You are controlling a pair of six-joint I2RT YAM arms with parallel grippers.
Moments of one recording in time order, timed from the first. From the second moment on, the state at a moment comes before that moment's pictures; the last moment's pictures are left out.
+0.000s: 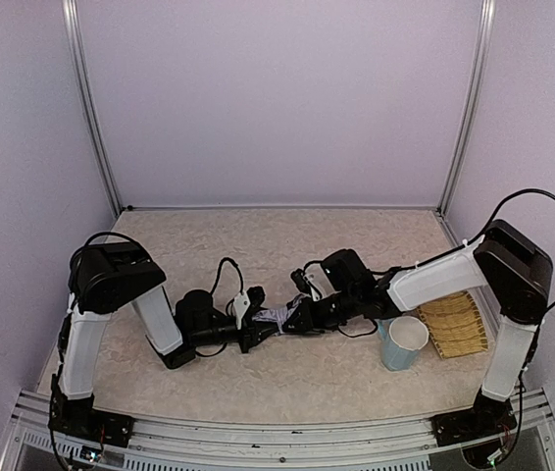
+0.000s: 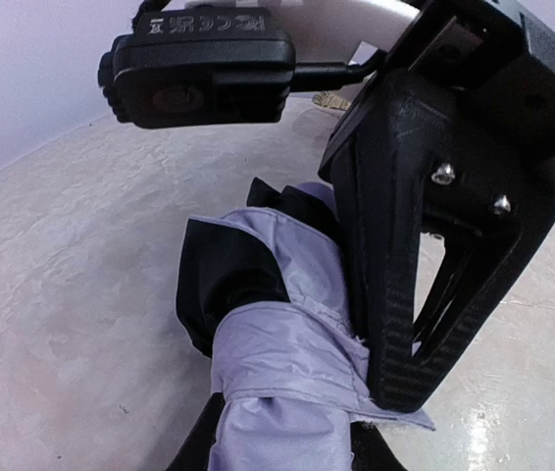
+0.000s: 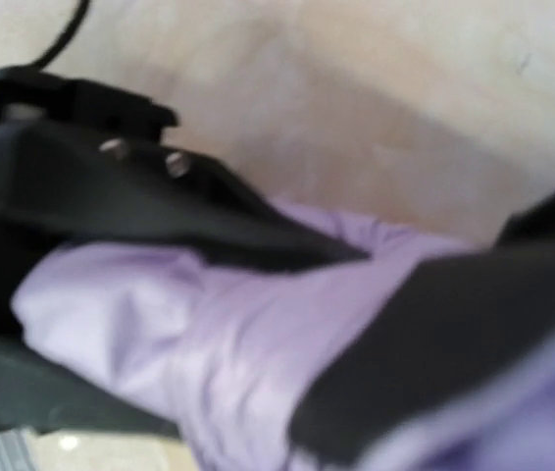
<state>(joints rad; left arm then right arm) -0.81 2.23 0.66 1.41 0.42 0.08 0.85 1.85 0.95 0.16 -0.47 0.66</state>
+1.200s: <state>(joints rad) -0.70 2.27 0.59 1.55 0.59 -0.16 0.86 1.92 0.97 0.21 -0.28 0.46</state>
